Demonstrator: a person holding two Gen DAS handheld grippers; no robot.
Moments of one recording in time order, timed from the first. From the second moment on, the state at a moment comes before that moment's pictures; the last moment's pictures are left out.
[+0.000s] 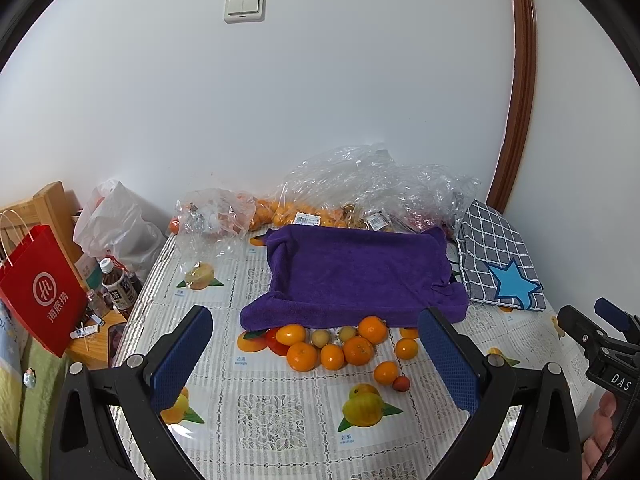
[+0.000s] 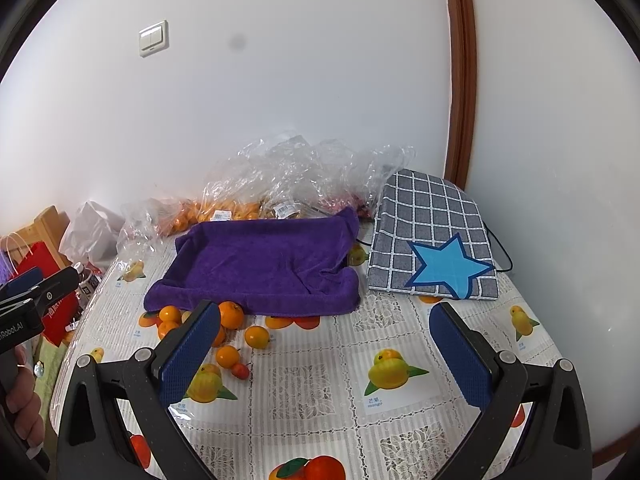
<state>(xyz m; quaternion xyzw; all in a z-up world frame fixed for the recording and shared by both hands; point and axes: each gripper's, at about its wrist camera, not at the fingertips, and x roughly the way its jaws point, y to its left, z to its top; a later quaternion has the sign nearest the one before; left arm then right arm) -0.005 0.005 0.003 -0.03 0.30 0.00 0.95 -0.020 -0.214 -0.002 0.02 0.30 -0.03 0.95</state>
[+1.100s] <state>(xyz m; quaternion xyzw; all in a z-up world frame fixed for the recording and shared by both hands) 0.018 0.034 -0.019 -0.05 0.30 0.01 0.95 0.003 -0.197 -0.025 -0.01 0.31 -0.01 0.95</state>
